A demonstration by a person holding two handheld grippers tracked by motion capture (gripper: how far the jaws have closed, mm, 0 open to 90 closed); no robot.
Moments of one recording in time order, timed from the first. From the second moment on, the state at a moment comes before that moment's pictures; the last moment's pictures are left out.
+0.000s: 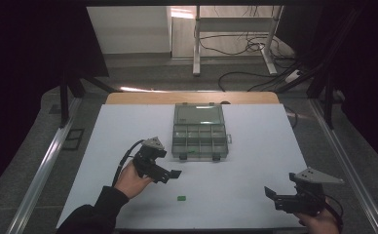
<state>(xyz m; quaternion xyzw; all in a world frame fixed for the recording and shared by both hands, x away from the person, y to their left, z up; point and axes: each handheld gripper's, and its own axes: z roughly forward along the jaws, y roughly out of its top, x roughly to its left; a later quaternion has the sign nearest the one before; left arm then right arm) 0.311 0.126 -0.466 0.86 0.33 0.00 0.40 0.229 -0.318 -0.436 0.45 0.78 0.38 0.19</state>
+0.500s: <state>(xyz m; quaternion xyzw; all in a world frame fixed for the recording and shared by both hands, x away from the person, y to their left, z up) 0.284 0.118 -0.487 0.89 0.31 0.02 0.33 0.229 -0.317 -0.435 0.45 0.78 0.38 0.19</state>
